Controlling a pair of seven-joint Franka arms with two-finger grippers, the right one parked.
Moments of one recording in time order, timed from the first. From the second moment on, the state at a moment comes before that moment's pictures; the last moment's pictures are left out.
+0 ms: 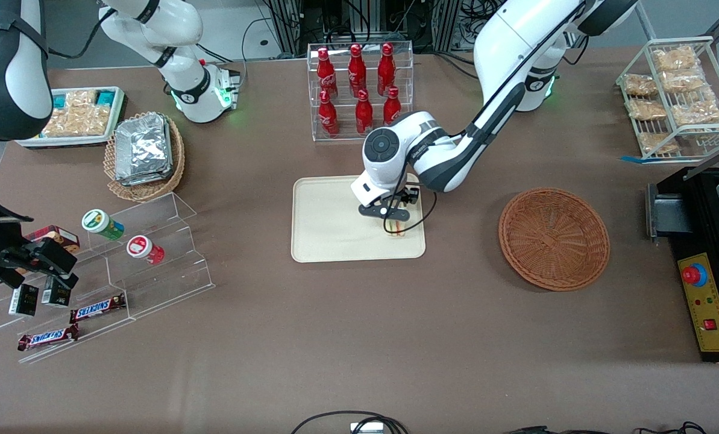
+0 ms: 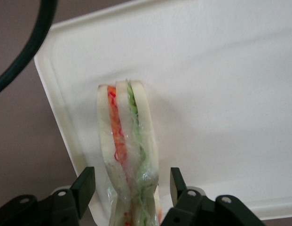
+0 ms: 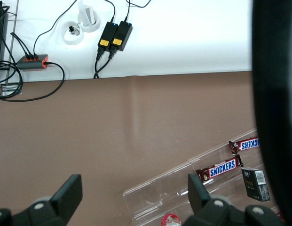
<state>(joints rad) -0.37 0.56 -0.50 -1.83 0.31 2.18 -0.83</state>
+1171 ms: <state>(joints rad) 0.08 0.42 -0.48 -1.46 0.27 1.71 -0.66</state>
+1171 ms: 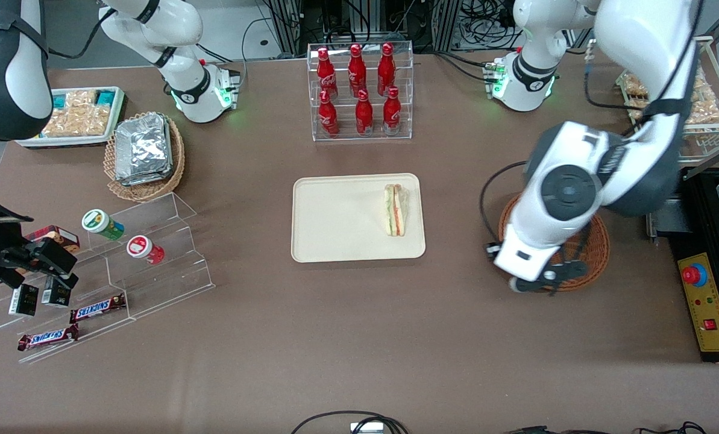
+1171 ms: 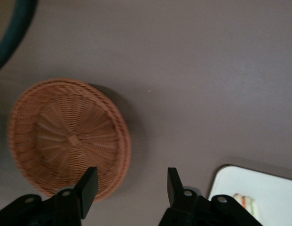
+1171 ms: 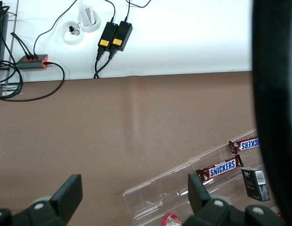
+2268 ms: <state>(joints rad) 0.21 0.18 -0.36 -1.44 0.13 1.44 -0.21</state>
